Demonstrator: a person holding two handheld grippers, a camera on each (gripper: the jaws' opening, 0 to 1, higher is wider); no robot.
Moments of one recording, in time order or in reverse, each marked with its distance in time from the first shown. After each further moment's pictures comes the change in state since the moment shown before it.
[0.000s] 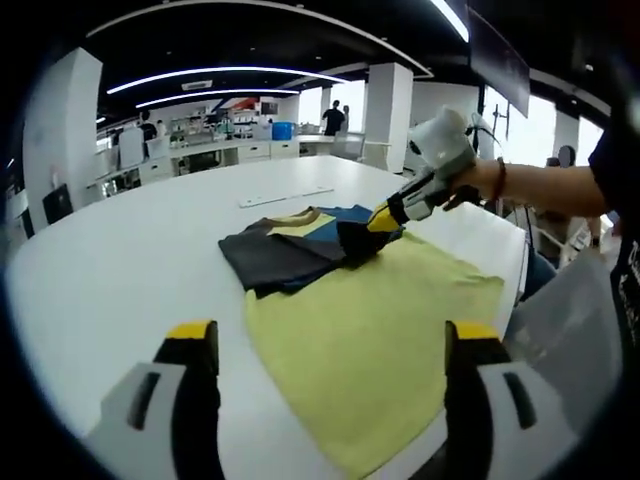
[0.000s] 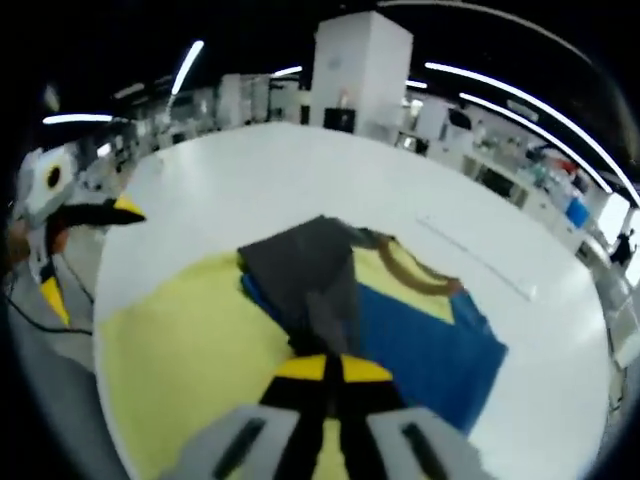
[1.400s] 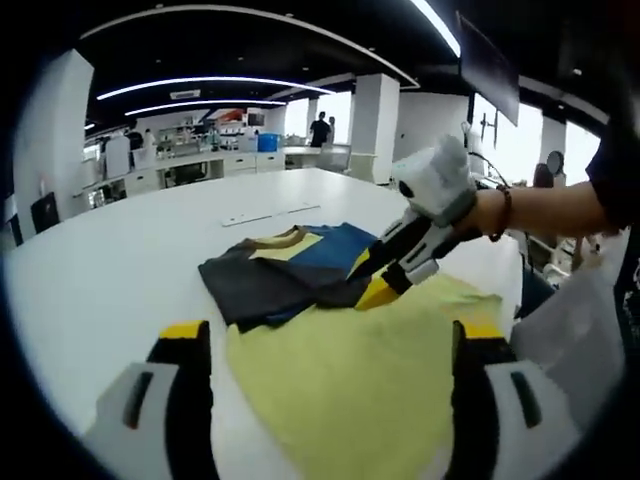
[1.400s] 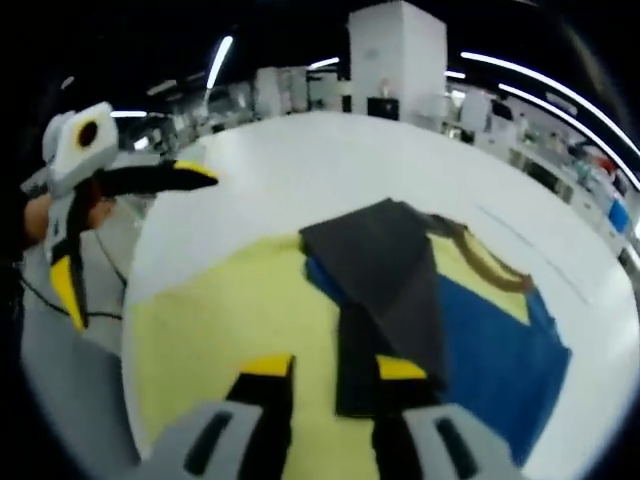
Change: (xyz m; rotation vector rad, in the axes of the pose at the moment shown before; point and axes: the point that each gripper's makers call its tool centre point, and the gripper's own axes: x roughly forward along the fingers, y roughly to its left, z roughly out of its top) left arm 0.027 -0.012 0.020 0.018 -0.047 -0.064; right arm 0.039 0.073 -0.020 -0.079 0.080 0.241
